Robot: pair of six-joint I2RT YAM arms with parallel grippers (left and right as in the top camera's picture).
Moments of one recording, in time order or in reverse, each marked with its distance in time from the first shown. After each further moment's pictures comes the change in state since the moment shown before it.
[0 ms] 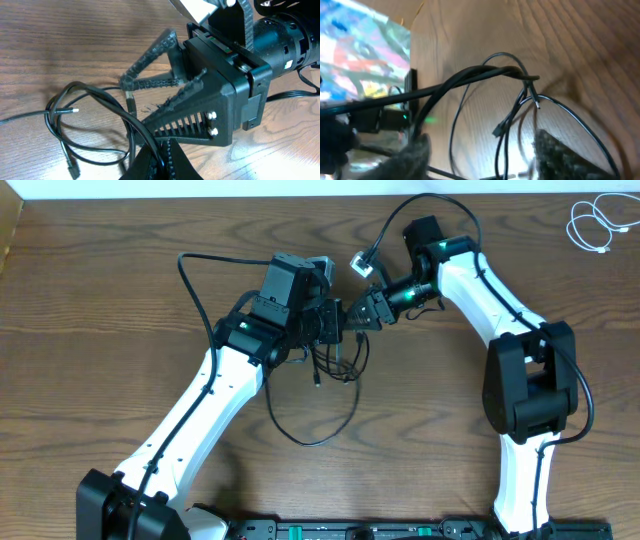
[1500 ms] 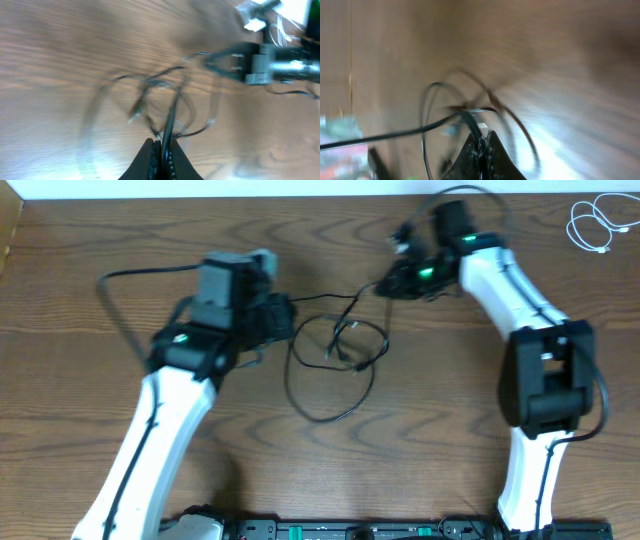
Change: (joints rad) left arm 0.215 -0.187 0.001 -0.181 -0.035 0.005; right arm -0.151 0.000 0.000 0.197 0.343 0.557
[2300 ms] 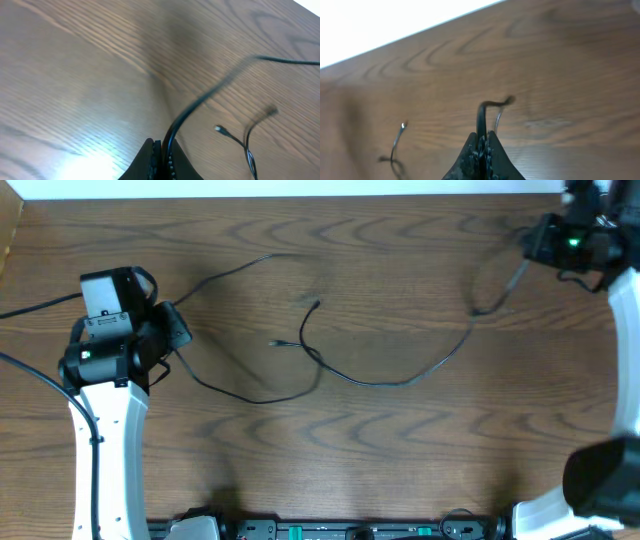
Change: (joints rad) left arm 0.412 -0.039 0.000 -0.156 -0.286 0.130; right arm -0.320 -0.492 -0.006 -0.135 0.386 0.084
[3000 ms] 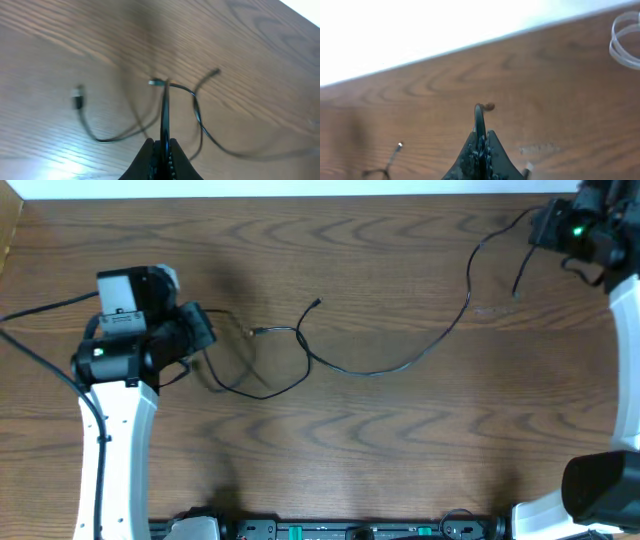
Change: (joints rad) left arm -0.080 0.001 0.000 -0.018 0.241 0.003; right arm 0.017 -0.009 0.055 0.087 0.032 0.008
